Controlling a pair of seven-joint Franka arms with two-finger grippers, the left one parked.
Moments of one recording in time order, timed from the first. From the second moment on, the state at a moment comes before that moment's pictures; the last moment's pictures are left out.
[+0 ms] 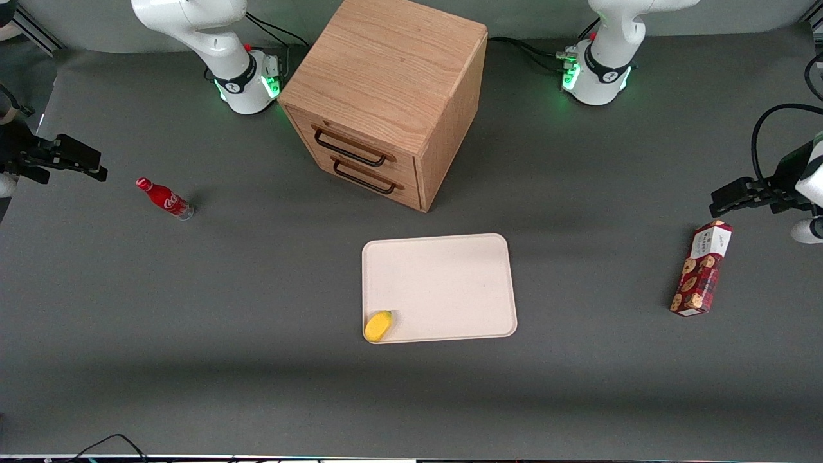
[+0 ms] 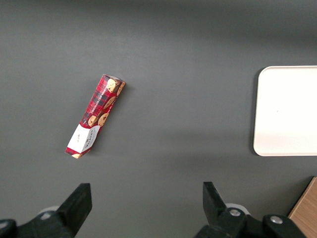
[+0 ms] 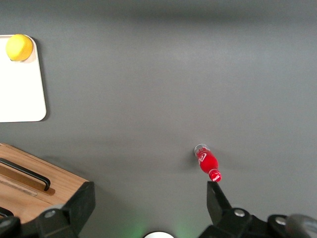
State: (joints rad) arm 0.08 0.02 -0.08 -1.46 -0.01 1.43 0.00
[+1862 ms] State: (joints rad) arm 0.02 -0.20 -0.35 -2.59 -0.17 2.34 -0.23
